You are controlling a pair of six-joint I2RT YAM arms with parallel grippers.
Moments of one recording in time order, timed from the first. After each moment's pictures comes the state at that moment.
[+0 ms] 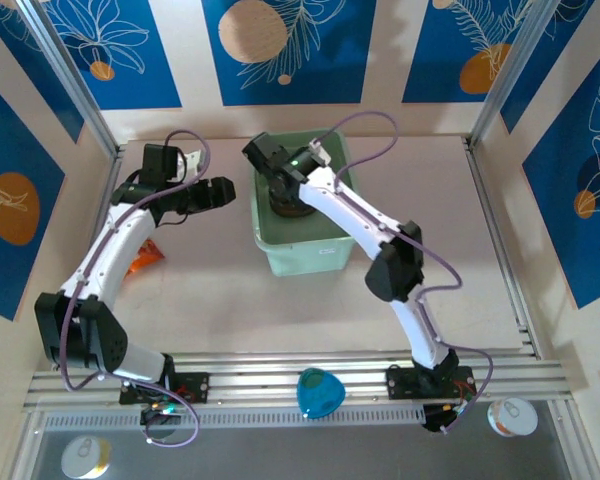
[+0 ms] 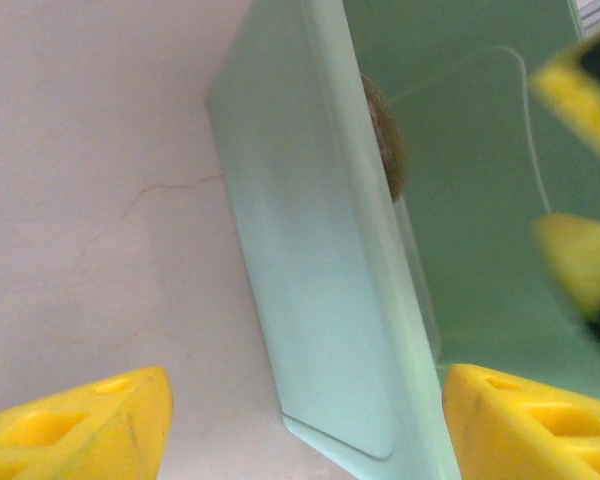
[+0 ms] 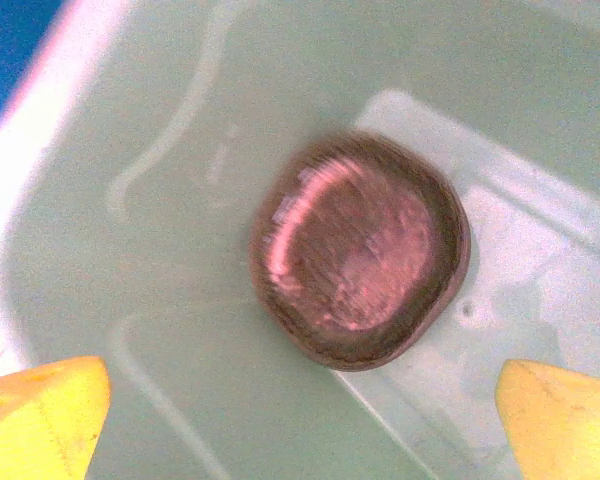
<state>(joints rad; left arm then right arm) -0.16 1.42 1.30 -0.67 0.42 -0.35 0.79 2.16 2.30 -1.13 0.64 1.44</state>
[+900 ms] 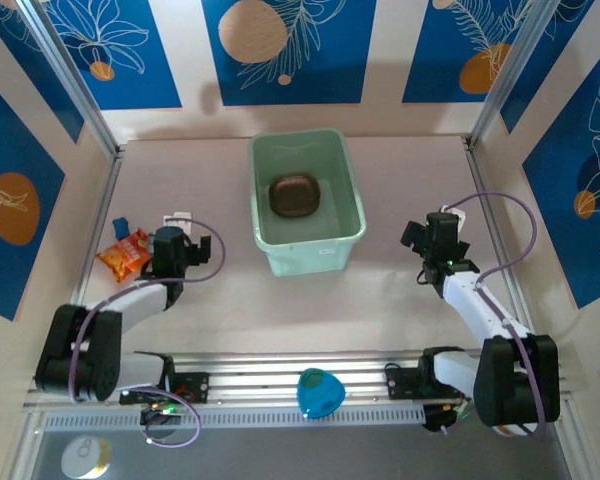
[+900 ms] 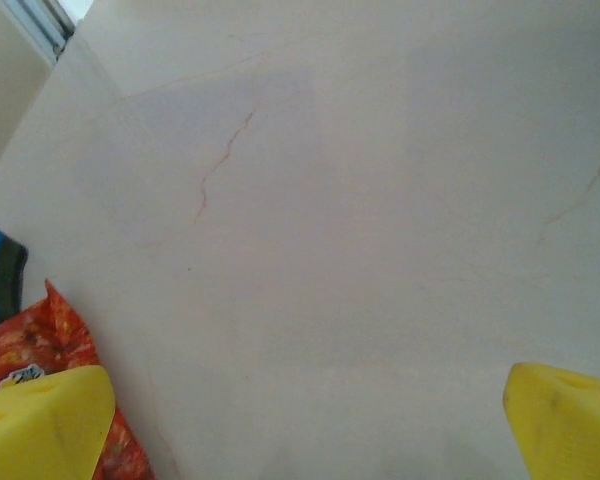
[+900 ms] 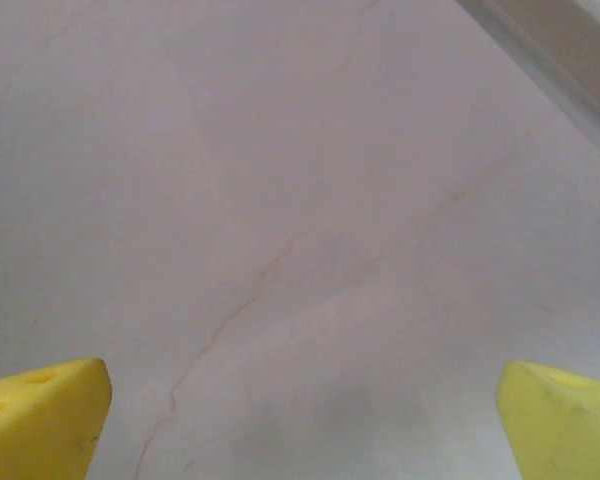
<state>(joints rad) -0.16 1.33 0.41 0.41 -0.26 0.06 0.03 1.14 0.53 -0.08 0.28 0.35</state>
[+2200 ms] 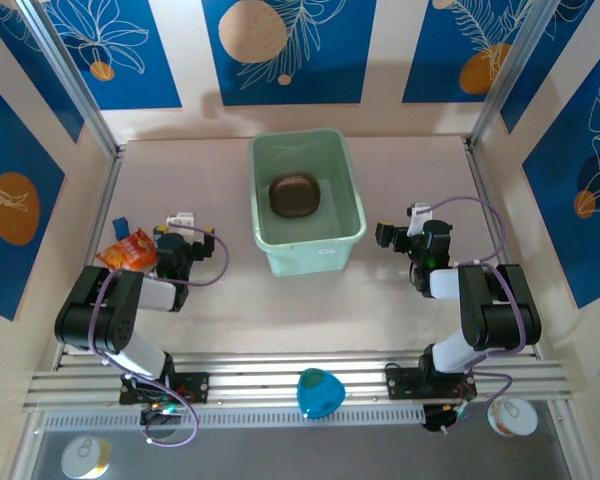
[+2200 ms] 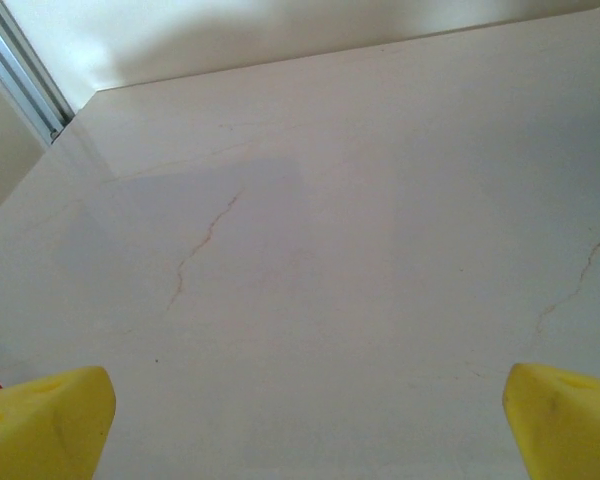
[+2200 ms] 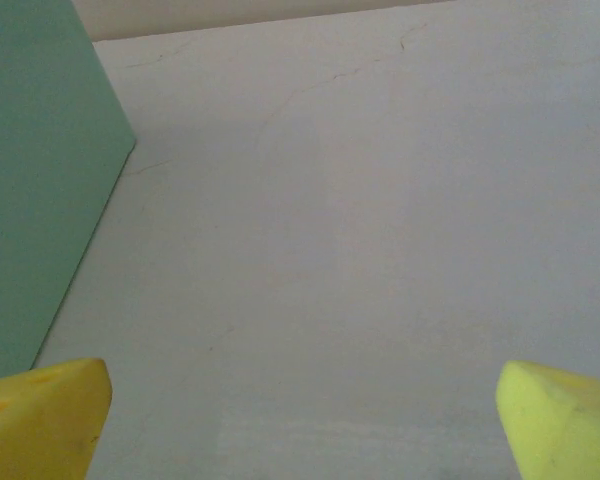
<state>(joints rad) -0.14 1.56 0.35 0.90 -0.22 0.08 0.00 1.53 0.41 0.71 -0.17 0.09</state>
